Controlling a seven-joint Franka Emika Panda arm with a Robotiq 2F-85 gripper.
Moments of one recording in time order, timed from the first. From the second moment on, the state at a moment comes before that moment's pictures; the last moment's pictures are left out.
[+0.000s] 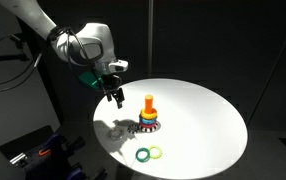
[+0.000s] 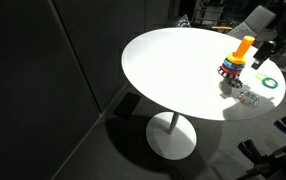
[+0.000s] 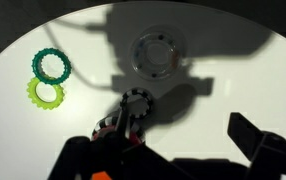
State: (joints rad) arm -0.03 -0.06 0.01 -2.59 -0.13 2.56 0.13
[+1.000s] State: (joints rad) arm -0.04 0.21 -0.07 -2.48 -0.12 2.76 0.21
